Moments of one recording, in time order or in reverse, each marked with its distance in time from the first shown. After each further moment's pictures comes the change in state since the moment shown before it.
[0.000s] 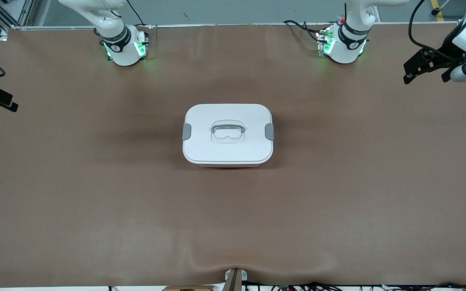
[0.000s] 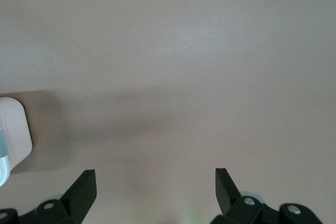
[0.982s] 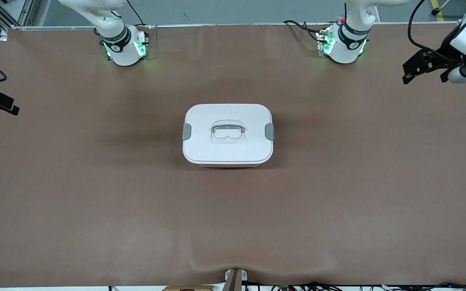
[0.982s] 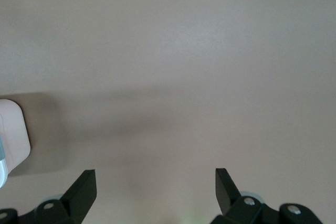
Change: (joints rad) left arm 0.001 0.002 0.003 -0.016 0.000 0.000 0.007; right arm -0.008 0.014 0.006 -0.002 0.000 0.015 0.001
